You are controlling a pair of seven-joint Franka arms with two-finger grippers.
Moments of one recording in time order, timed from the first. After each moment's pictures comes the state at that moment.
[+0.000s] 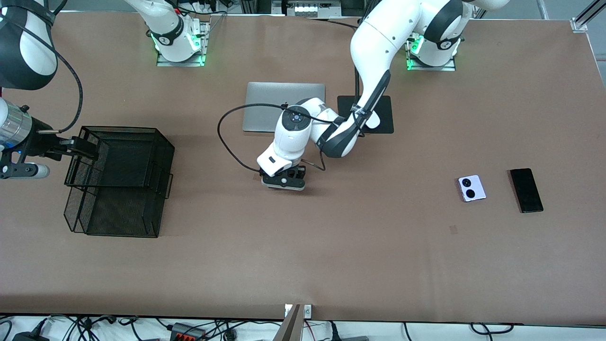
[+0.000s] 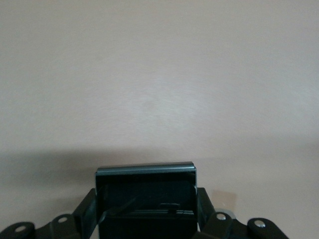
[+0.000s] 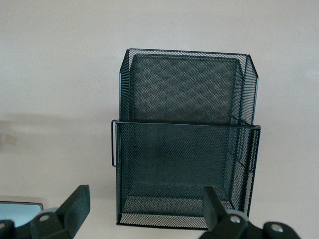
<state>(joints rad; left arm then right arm) -0.78 1.02 -0.01 -1.13 -0.04 2.39 -0.80 -0.01 0.19 -0.03 -1.62 0.01 1.78 -0.05</state>
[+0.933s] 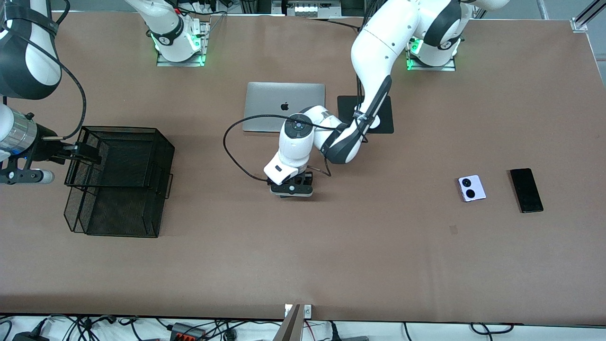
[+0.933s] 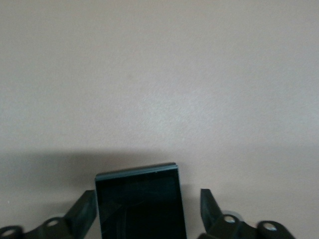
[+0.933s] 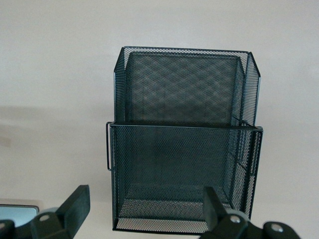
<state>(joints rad) -0.78 1.05 0.03 -1.10 0.00 2.39 -0.80 -0.02 0.22 -0.03 -1.62 0.01 1.79 -0.05</state>
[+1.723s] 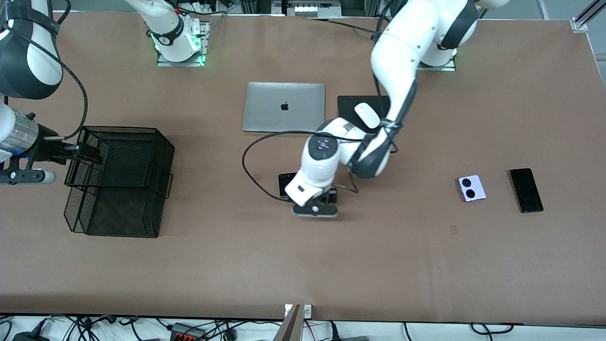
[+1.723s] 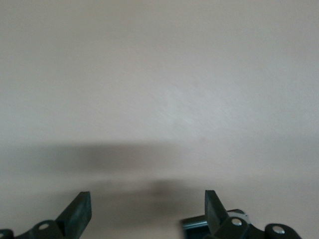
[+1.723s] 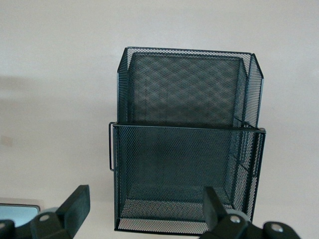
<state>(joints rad) -0.64 0.99 0.03 -1.03 -0.01 2.20 -0.62 -0.02 0.22 -0.02 -1.62 0.01 1.80 -0.05</state>
